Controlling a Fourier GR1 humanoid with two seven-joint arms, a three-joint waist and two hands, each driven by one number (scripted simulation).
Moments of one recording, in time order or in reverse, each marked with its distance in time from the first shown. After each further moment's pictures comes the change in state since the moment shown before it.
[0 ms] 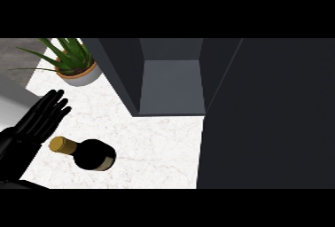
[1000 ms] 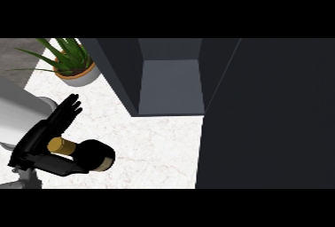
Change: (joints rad) left arm -0.066 0.010 0.043 0.502 -0.188 -0.091 -0.366; right arm -0.009 -0.015 0.022 -0.002 0.003 -0.022 0.006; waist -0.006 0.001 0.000
